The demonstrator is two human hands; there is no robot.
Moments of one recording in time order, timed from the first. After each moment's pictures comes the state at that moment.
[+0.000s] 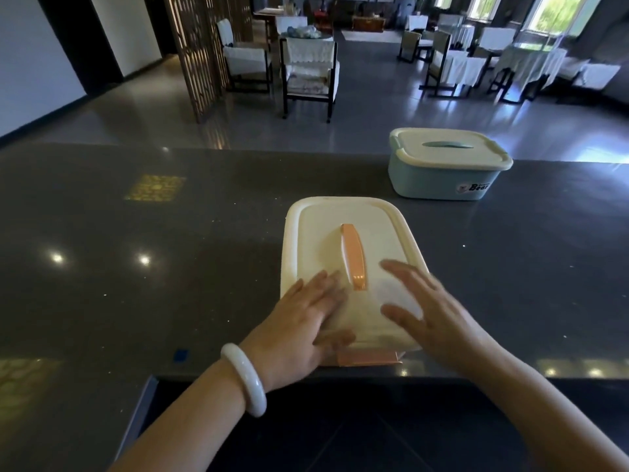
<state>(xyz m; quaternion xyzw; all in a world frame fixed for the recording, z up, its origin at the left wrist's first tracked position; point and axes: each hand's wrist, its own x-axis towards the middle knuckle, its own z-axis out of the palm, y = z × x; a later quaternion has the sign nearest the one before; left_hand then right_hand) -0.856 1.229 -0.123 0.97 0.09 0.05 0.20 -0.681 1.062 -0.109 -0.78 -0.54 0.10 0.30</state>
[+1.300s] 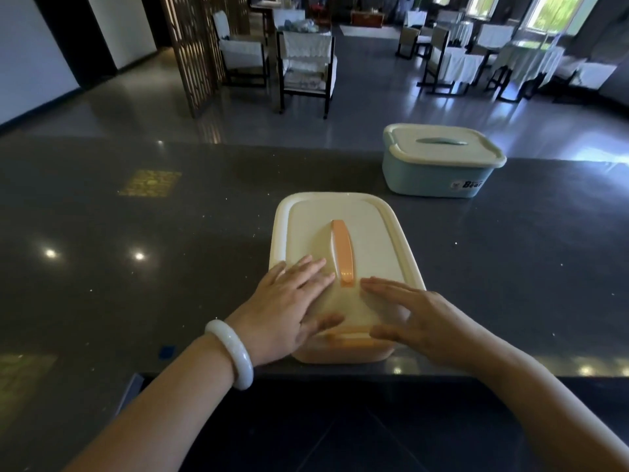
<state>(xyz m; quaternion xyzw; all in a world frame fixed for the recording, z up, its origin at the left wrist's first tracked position) -0.843 1.243 -0.116 0.98 0.10 0.01 0.15 -0.669 1.057 -0.106 -0.76 -0.57 0.20 0.24</state>
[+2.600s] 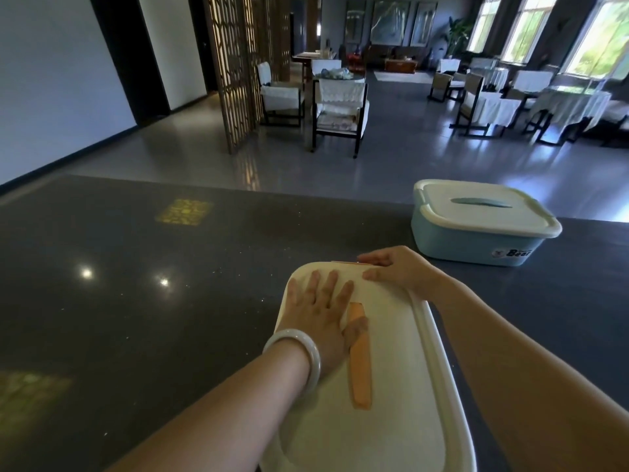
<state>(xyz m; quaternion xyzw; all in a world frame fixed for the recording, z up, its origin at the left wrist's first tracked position) -0.715 1.312 -0.147 0.96 0.27 -0.02 0.06 -0.500 1.265 -0.108 -0.79 -0.47 0.27 0.28</state>
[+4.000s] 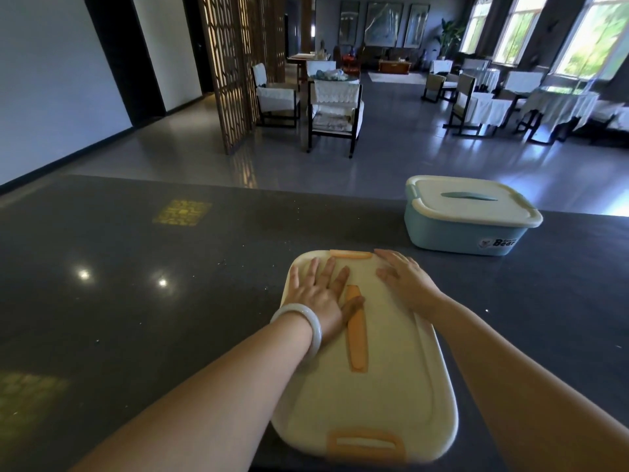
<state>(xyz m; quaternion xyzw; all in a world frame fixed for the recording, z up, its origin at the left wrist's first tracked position) -0.713 1.312 -0.139 0.95 0.30 -0.04 0.05 -0.530 1.216 -0.129 -0.84 -0.47 0.12 0.25</state>
